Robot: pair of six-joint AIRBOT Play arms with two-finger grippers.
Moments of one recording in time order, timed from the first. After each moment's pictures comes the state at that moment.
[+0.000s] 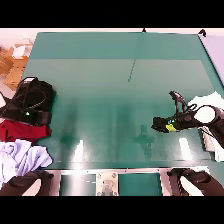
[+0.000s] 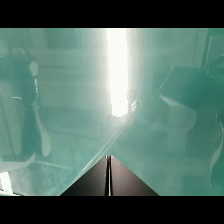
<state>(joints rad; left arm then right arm) -0.07 -0.83 0.89 1.42 -1.42 -1.54 0.11 -0.84 0.62 -1.19 1.15 1.72</state>
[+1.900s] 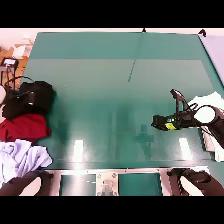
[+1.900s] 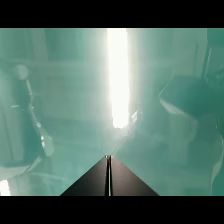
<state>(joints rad) 0.09 -1.01 0.92 1.84 -0.95 -1.64 0.11 -0.84 0.62 -1.19 1.09 1.72</state>
